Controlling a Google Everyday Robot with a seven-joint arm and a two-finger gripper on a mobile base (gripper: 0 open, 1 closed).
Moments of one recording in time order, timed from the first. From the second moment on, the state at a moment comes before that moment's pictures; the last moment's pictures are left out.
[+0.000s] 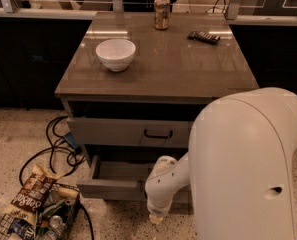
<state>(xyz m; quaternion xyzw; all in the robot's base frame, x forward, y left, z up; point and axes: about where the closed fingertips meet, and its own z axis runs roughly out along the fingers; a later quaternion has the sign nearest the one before) 0.416 -0.038 0.382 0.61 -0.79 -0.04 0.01</state>
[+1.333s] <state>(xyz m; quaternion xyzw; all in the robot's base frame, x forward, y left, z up) 0.405 -0.035 0.387 0.61 -0.79 -0.04 0.02</state>
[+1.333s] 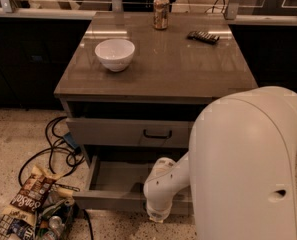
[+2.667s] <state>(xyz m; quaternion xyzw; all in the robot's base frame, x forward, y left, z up) 0.391 -0.029 0.395 0.61 -0.79 -0.04 0.03</state>
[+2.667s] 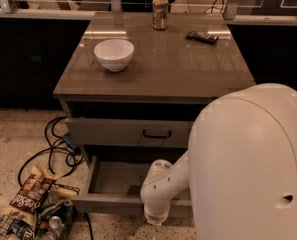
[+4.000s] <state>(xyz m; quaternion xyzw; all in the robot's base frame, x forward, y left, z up) 0.384 -0.027 0.402 0.61 -0.79 -0.03 0.03</state>
